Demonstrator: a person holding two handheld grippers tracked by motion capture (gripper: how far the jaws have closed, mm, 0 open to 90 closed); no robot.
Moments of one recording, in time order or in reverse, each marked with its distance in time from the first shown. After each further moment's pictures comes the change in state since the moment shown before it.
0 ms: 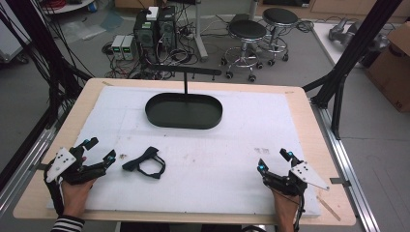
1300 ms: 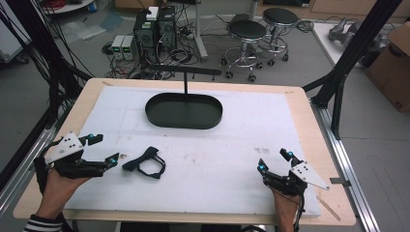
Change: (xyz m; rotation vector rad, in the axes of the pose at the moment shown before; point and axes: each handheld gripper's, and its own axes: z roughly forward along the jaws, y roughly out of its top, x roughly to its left) left arm -0.029 0.083 0.008 0.350 -0.165 0.132; right arm -0.001 0.000 0.000 -0.003 0.001 -0.002
